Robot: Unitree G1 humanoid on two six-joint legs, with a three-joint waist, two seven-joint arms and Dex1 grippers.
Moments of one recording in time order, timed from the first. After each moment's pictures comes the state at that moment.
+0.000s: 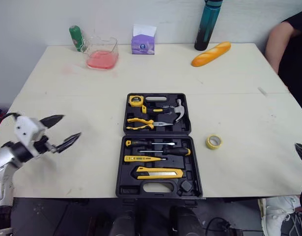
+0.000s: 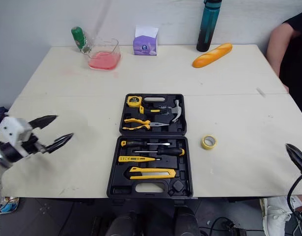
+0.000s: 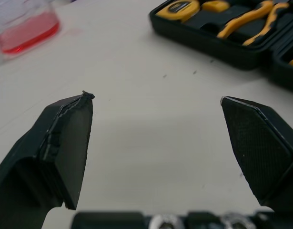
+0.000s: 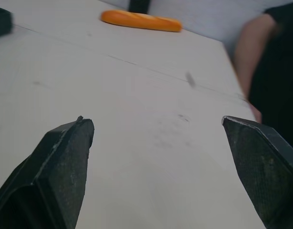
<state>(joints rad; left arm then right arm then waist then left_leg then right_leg) -0.12 0.80 0.38 0.05 -0.43 0.04 -0.91 0.09 -0.83 -0.73 0.35 0.58 -0.14 1.03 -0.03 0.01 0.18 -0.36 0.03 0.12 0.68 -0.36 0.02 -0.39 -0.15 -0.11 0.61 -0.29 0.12</state>
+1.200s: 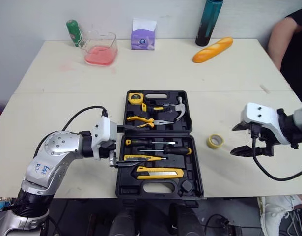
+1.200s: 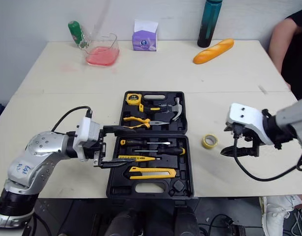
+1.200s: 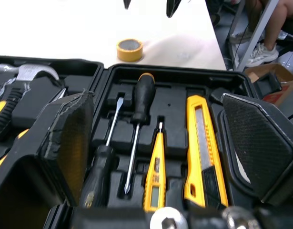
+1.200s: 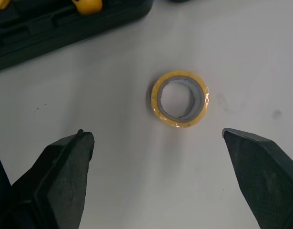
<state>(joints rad) -0.31 0.70 -0.02 -0.39 -0.55 0.38 -1.02 -0.63 -1.33 0.25 -0.21 0.31 0.71 1.34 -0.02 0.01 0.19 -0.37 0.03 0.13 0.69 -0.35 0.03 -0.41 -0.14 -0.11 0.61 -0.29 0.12</state>
